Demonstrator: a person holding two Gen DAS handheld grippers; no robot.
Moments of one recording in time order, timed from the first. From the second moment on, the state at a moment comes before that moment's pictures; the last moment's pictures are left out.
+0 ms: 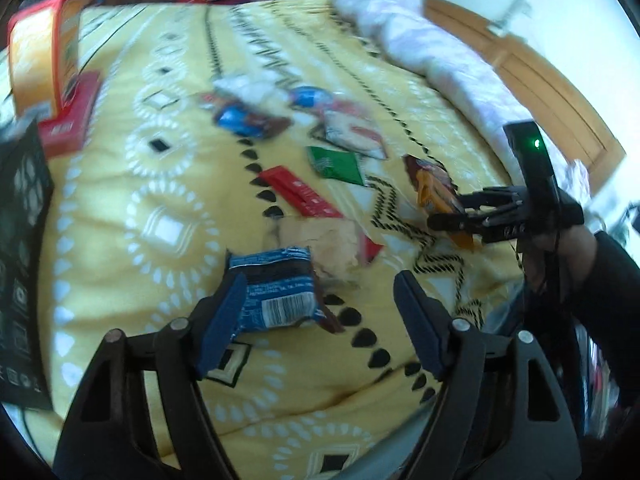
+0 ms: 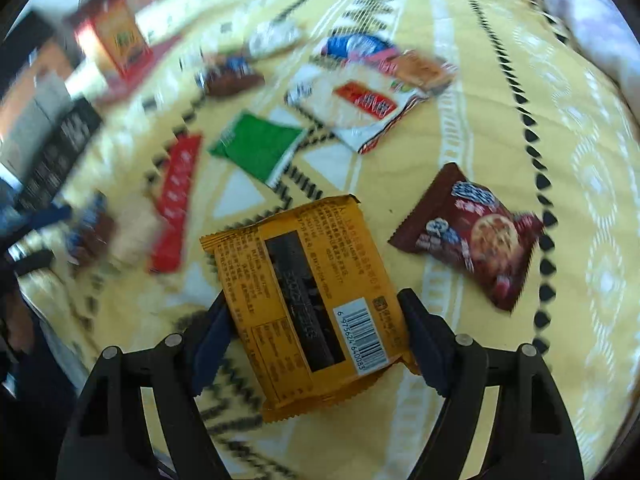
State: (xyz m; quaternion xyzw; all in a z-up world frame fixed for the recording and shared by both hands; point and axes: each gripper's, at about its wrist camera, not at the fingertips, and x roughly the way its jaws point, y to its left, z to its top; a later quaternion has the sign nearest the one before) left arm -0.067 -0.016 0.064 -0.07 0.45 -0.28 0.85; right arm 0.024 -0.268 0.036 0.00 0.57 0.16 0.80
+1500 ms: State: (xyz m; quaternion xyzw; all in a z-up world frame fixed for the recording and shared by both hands) left arm -0.068 -0.060 0.061 -0.07 0.50 -0.32 0.80; right arm -0.054 -0.220 0.039 0.08 0.52 0.18 0.83
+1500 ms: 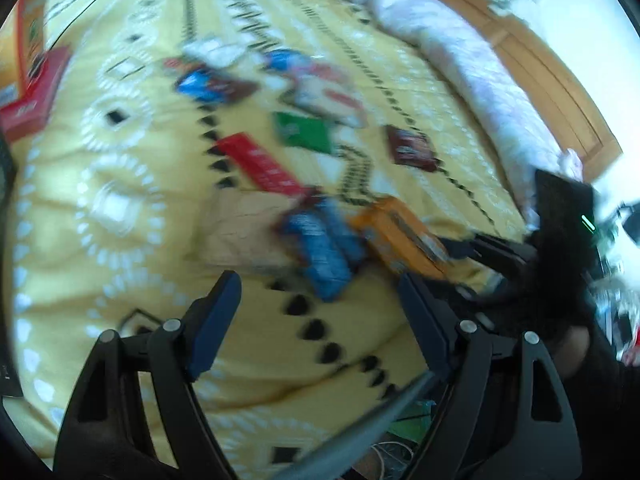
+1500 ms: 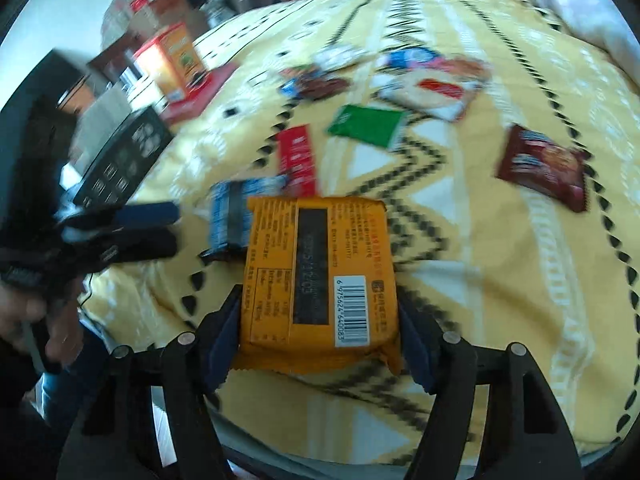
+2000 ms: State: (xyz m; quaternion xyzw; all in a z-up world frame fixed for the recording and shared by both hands) left arm -0.024 -0.092 0.035 -0.09 0.54 -0.30 0.78; right arm -0.060 -0.257 0.026 0.10 0.50 0.12 0.85
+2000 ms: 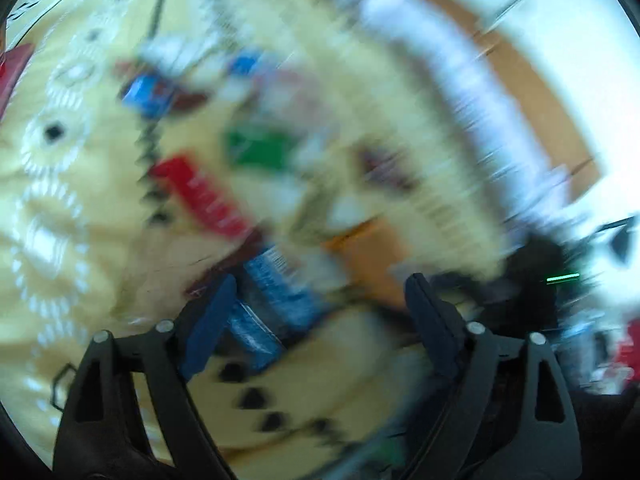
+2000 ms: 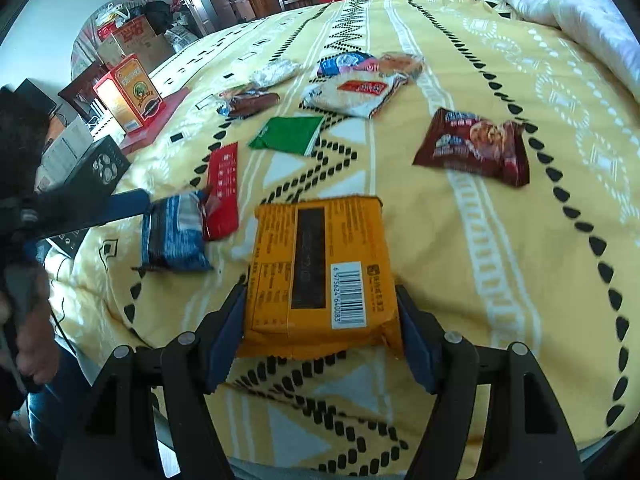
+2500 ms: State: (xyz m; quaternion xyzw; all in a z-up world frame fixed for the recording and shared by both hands) left arm -0.050 -0.018 0.071 -0.16 0.46 -0.25 0.83; right arm -0.059 -0.202 0.069 -0.03 0.42 0.14 0.90
